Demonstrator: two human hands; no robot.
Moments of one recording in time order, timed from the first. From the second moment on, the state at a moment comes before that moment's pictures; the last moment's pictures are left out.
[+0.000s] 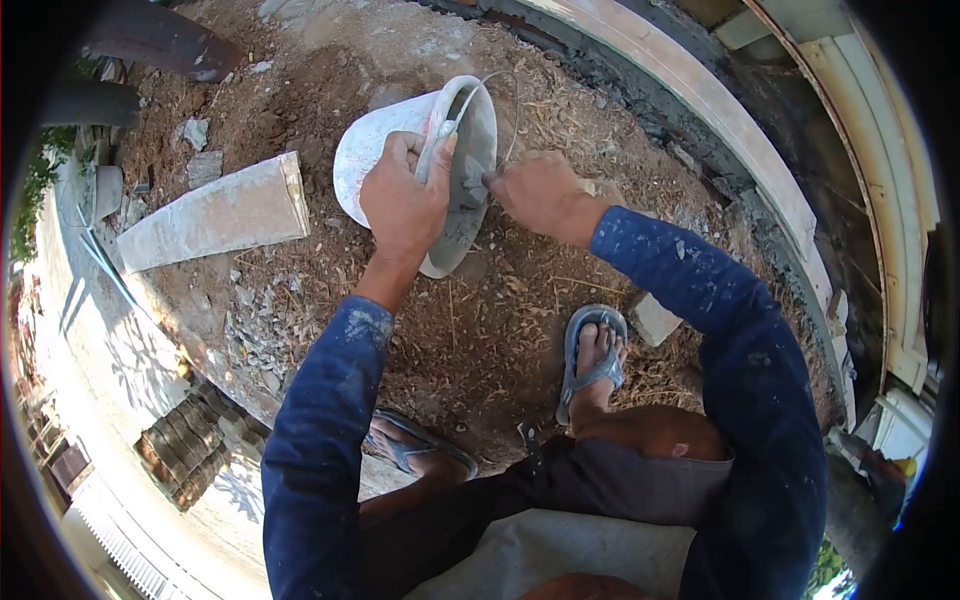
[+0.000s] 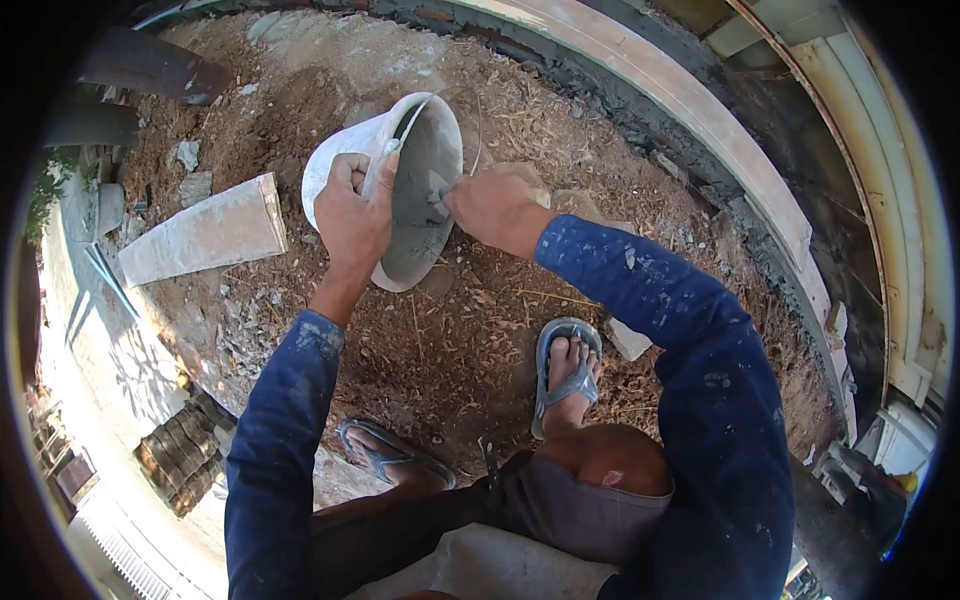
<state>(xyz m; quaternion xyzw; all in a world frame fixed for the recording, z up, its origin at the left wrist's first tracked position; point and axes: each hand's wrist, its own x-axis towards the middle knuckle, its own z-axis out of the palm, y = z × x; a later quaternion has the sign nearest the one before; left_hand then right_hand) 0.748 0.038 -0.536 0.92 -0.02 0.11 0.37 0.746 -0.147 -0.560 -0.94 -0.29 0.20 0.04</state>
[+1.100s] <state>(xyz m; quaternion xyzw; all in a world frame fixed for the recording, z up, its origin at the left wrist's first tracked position) 0.794 0.129 -0.533 0.84 0.14 0.18 0.49 0.806 -0.328 -0.522 -0.91 -0.02 0.19 0.36</state>
